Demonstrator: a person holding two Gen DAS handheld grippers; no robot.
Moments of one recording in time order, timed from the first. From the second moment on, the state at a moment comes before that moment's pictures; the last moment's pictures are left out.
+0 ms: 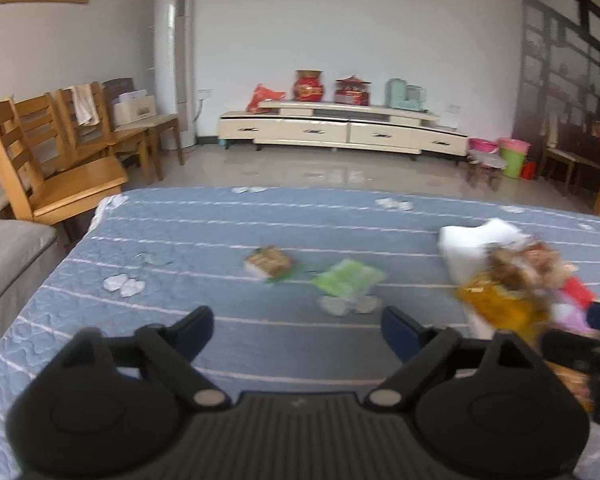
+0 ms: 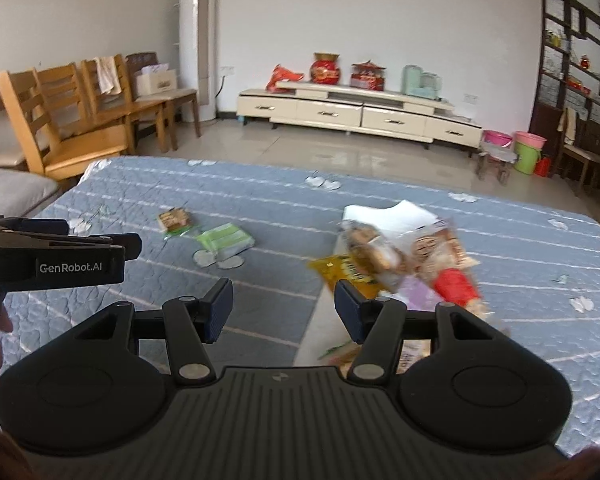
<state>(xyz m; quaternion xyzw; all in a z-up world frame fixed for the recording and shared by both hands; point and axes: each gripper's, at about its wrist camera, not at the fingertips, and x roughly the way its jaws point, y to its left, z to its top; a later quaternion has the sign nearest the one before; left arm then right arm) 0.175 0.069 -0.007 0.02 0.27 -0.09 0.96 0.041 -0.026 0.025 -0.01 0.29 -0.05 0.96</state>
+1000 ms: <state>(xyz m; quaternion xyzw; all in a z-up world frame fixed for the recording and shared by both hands) 0.347 0.071 -0.076 0.02 0.37 -0.05 0.93 0.160 -0.015 -0.023 0.00 0.34 -0.01 0.94</state>
